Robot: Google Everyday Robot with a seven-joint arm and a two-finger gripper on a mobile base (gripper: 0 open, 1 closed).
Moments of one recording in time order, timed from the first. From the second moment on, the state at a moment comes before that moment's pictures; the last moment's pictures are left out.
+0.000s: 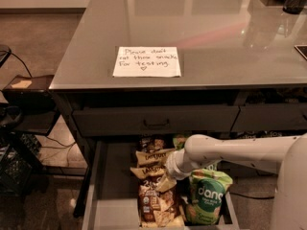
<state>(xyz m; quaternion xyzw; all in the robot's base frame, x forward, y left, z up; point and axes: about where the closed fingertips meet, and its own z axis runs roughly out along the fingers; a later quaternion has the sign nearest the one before) 0.498 -0.028 0.441 -0.66 0.70 0.18 0.21</state>
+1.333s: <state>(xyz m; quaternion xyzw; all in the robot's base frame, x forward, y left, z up) 0.476 -0.026 0.528 -0.62 0.67 0.30 0.28</state>
